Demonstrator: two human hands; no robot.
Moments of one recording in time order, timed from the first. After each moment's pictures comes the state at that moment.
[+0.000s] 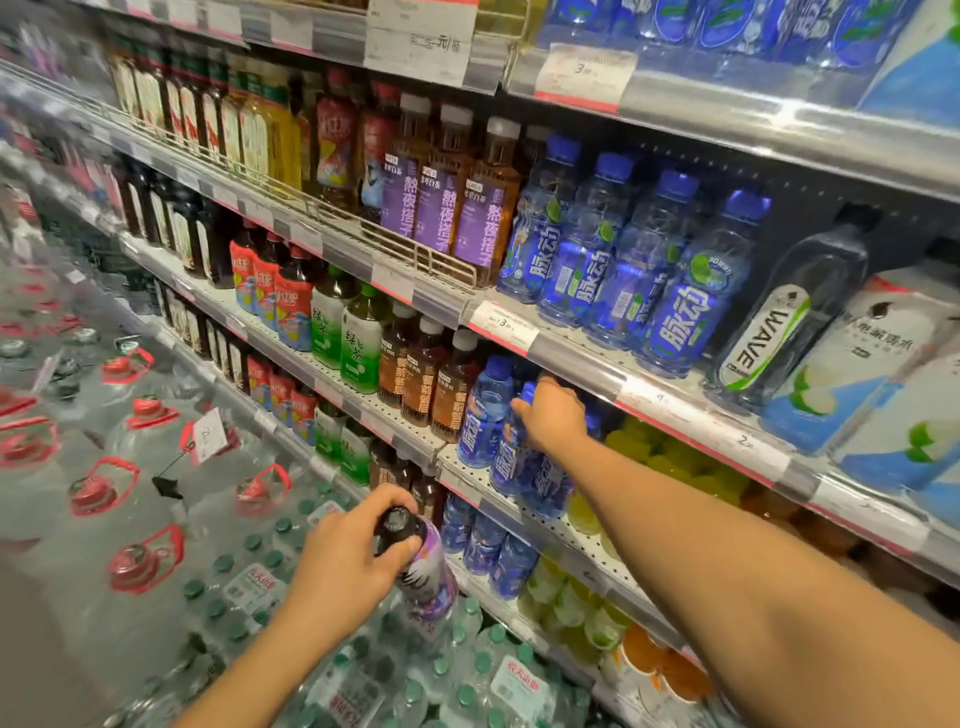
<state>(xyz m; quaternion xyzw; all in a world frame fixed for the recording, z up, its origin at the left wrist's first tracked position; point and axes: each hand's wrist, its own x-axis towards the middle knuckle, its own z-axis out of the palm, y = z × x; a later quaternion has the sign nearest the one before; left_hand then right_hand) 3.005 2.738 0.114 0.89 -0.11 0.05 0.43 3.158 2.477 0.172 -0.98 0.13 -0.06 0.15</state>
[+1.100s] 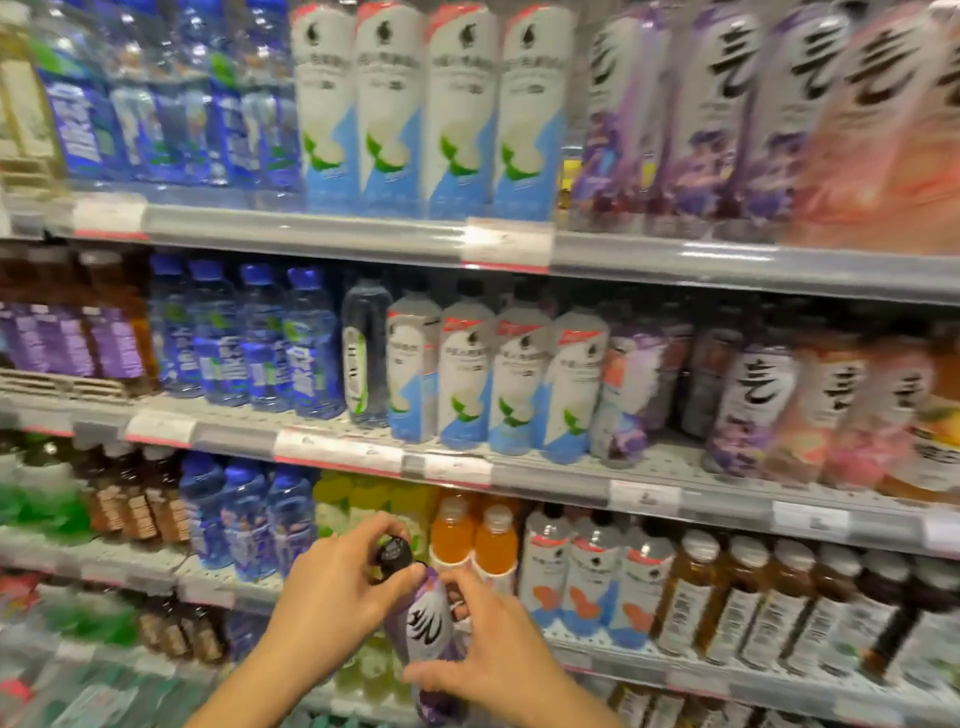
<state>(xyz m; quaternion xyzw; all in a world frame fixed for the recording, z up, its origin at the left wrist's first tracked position) 2.898 2.462 0.229 0.88 -0.35 0.06 0.33 2.793 2.290 0.174 -0.92 0.08 -0.07 0.38</state>
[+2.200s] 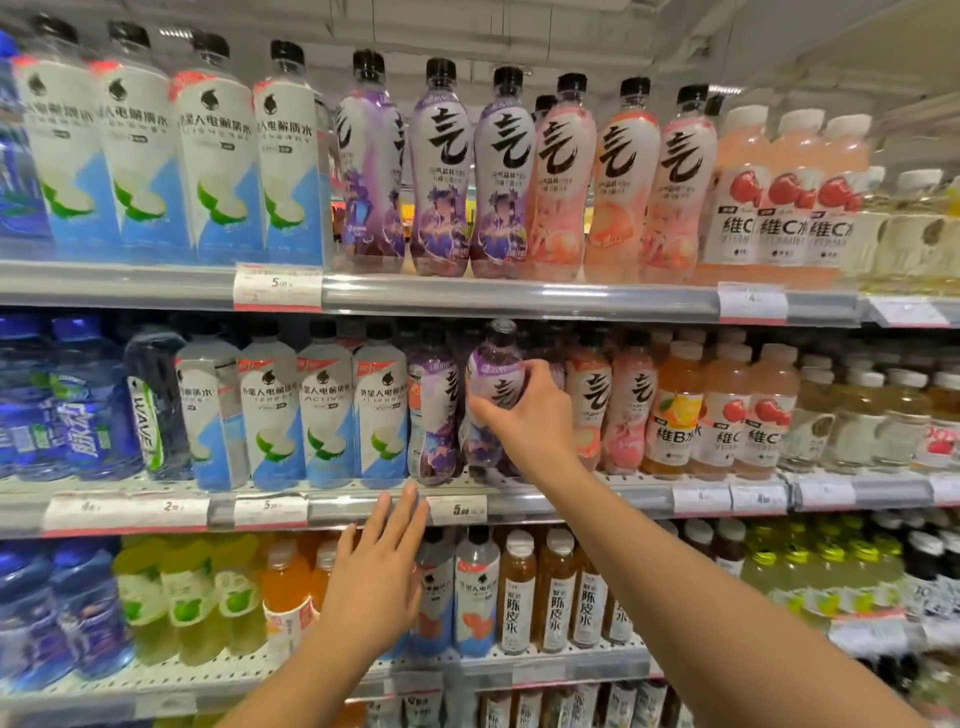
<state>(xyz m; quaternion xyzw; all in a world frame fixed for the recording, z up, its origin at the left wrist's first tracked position) 2.837 2.247 0.189 0.85 -0.48 0.18 0.10 2.712 2.087 0.360 -0.80 0.26 -0.45 0.29</state>
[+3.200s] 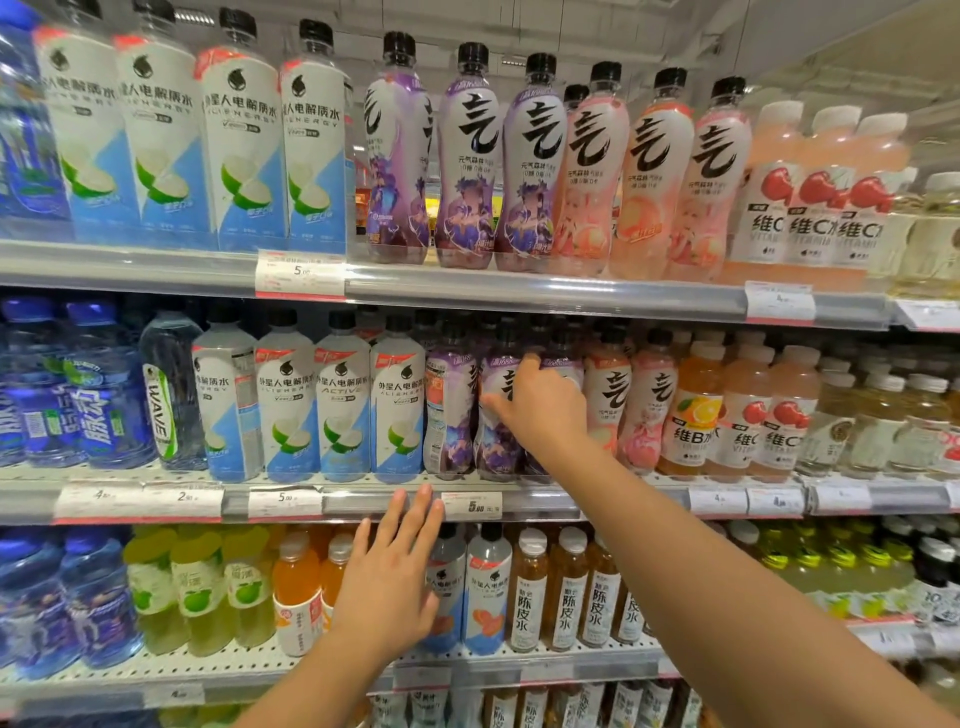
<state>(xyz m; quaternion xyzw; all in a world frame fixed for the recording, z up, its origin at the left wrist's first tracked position) 2.843 2.250 0.177 0.85 -0.50 0.16 0.07 2.749 2.070 0.368 -0.89 0.36 -0.29 -0.04</state>
